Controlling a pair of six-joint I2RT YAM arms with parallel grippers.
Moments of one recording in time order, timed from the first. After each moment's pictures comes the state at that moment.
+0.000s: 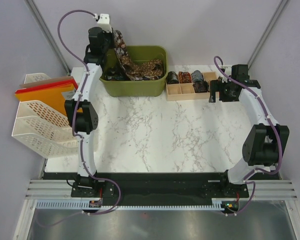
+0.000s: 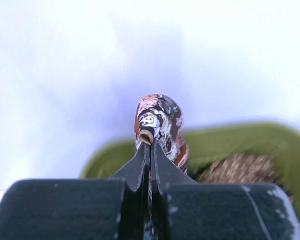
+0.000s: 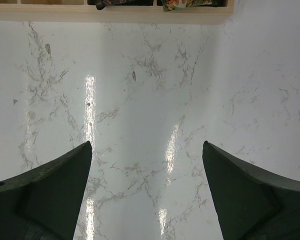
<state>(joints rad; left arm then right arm) -0.11 2.32 2.36 -0.12 0.03 0.00 -0.07 1.65 1.43 -0.73 -0.16 -0.07</state>
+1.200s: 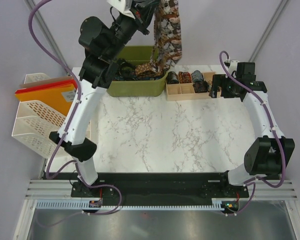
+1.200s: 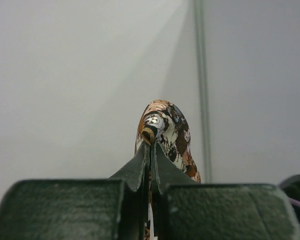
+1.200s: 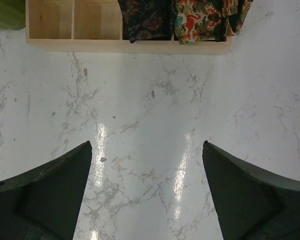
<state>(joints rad) -0.56 1.85 2.46 -0.05 0.17 0.07 -0.07 1.53 1.43 -0.69 -0.21 -0.03</state>
